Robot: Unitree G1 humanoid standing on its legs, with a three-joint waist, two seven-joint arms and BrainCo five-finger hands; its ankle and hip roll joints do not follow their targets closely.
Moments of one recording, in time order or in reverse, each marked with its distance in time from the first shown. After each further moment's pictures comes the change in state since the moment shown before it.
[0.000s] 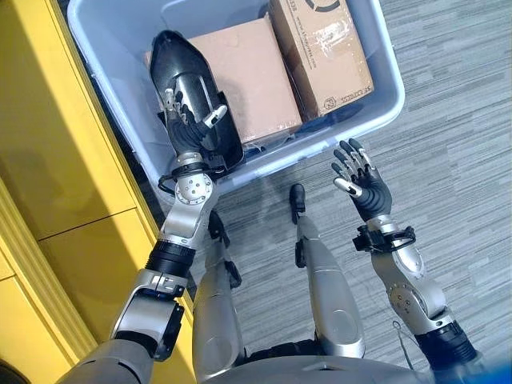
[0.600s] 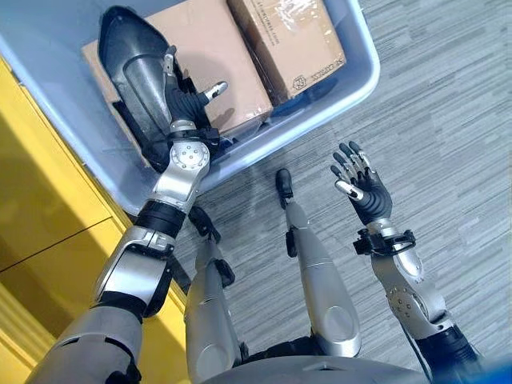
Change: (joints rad) left arm -0.267 0.116 -0.159 0.228 0.060 0.062 -0.015; right arm 0.047 -0.001 0.010 -0.020 0.029 -0.010 0.012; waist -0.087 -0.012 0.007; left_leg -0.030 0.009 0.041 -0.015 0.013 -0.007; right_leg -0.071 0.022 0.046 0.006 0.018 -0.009
